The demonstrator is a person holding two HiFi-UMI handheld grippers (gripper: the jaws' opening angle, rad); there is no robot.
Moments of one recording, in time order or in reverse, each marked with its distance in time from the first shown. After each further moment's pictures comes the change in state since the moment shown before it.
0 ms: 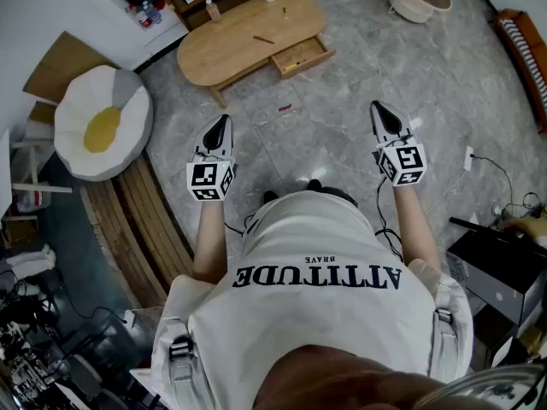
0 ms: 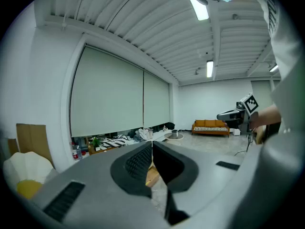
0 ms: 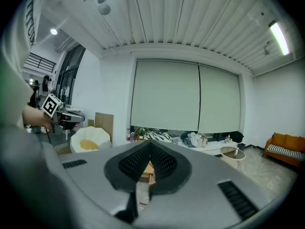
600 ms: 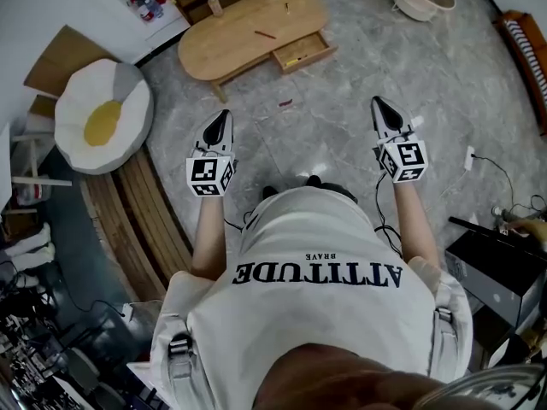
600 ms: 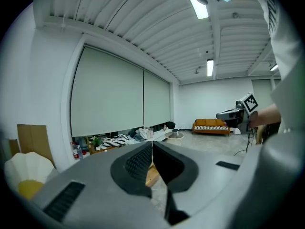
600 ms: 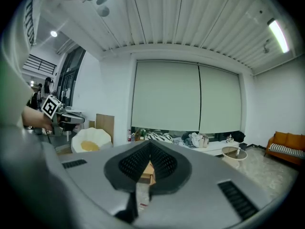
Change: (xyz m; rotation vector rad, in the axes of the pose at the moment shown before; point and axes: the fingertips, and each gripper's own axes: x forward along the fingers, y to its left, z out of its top) left arm 0.002 -0.008 0.000 0.007 0.006 0.004; right arm 0.000 -0.005 0.000 0.009 -0.011 0.011
